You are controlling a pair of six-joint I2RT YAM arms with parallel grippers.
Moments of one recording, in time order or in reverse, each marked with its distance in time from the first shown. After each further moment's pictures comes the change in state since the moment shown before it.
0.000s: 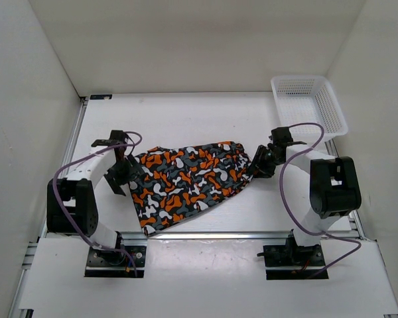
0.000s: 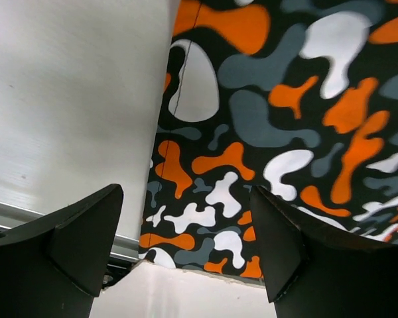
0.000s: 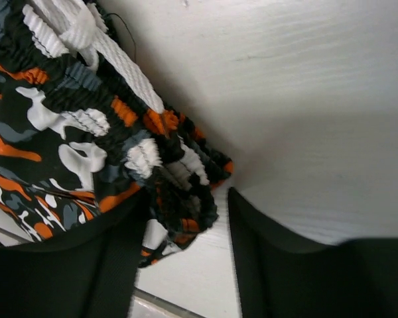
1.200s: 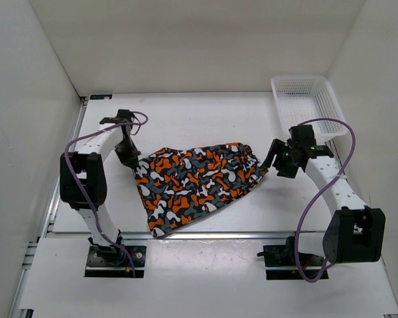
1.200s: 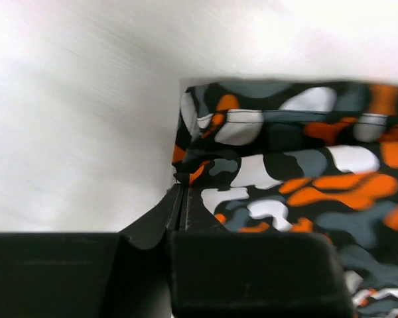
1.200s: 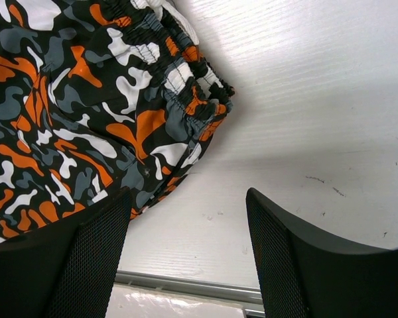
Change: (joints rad) left arm -0.021 0.295 0.304 0.007 -0.109 0.058; right arm -0.050 -0.416 -0.001 -0.273 0.167 -0.099
